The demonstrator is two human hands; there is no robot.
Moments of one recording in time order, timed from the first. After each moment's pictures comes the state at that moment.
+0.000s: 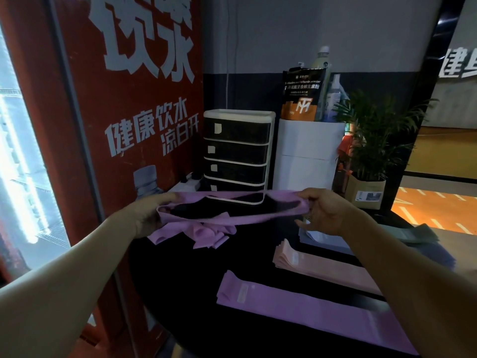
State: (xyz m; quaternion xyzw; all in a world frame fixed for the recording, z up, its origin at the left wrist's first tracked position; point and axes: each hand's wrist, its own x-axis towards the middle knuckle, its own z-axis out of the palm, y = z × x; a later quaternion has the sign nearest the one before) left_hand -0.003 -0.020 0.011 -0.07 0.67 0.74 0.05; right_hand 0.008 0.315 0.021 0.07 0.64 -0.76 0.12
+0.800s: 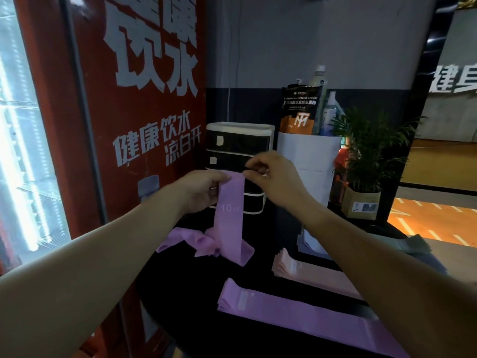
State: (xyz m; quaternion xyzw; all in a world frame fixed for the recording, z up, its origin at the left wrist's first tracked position) left_hand 0.001 0.054 0.077 0.03 0.66 0.74 0.10; right_hand 0.027 0.226 0.084 -0.24 0.87 -0.30 -0.31
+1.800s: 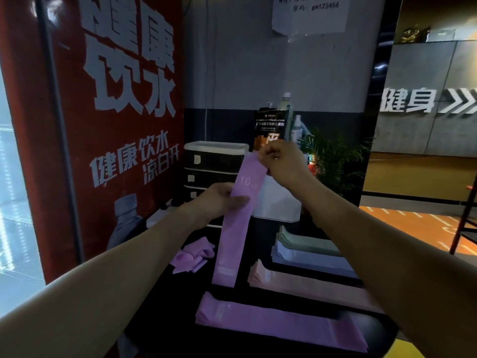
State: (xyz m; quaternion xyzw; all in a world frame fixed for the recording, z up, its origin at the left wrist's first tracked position) left_hand 0.027 0.111 0.085 0.25 0.78 0.57 0.03; right_hand 0.051 0.270 0.146 -0.12 0.84 -0.42 -0.32
